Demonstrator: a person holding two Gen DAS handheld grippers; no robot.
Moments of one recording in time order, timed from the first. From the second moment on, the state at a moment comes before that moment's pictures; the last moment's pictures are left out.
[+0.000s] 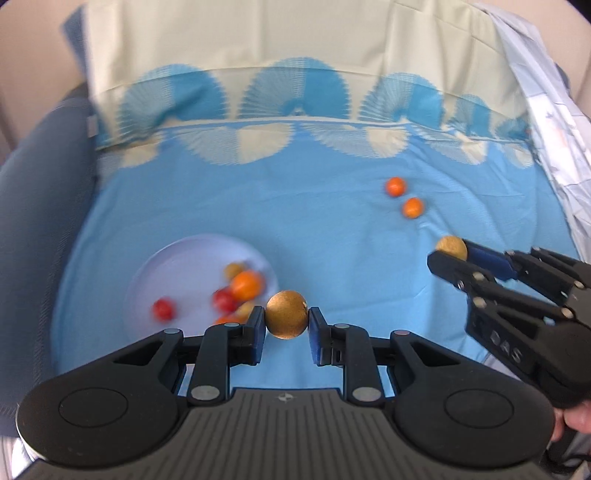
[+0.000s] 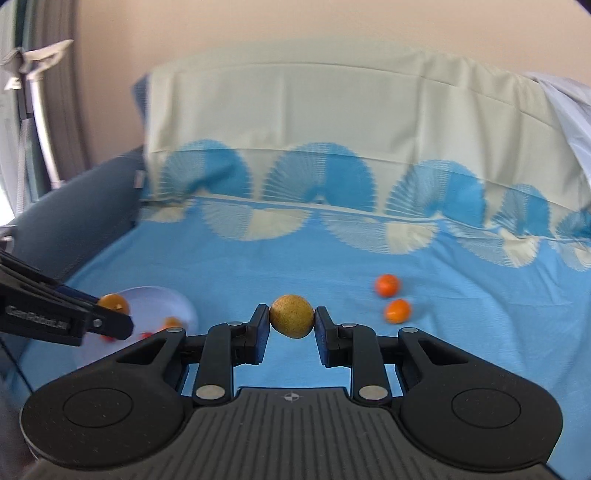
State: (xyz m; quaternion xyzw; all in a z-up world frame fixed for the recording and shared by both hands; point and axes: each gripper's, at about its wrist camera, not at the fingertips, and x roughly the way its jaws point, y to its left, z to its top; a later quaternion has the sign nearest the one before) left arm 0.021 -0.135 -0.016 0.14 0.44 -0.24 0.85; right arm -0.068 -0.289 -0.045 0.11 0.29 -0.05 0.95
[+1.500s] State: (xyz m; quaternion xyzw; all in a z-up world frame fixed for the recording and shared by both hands) left arm 0.070 -0.020 -0.030 0.05 0.46 -0.13 0.88; right arm -0.039 -0.153 -0.034 0.06 0.34 0.06 0.93
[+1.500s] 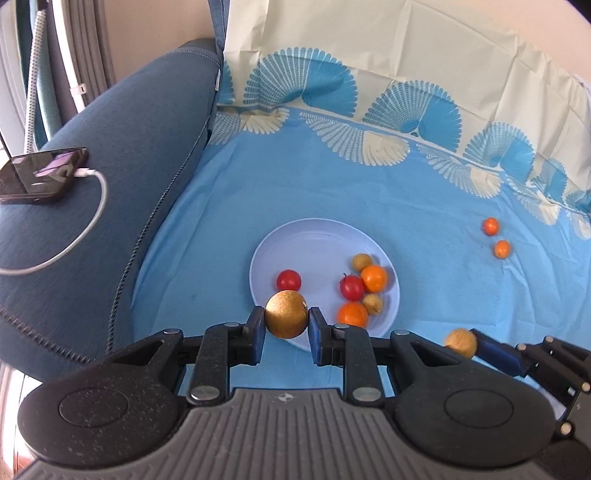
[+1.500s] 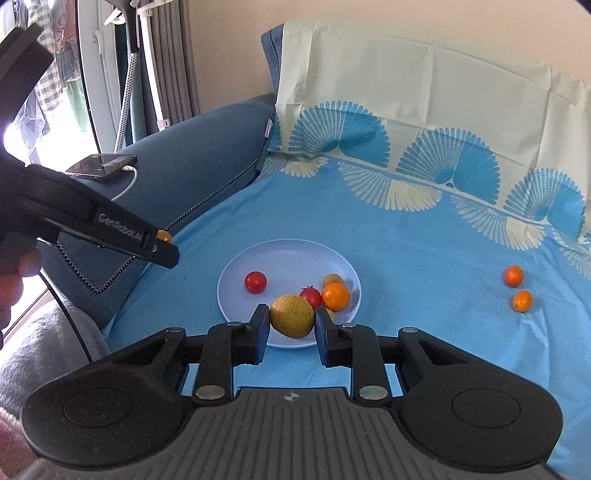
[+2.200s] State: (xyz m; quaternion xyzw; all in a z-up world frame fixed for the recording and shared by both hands) left arm 0.178 -0.056 -0.124 0.09 0.51 -0.10 0.85; right arm 0.074 -0.149 -0.114 0.04 0.40 0.06 0.91
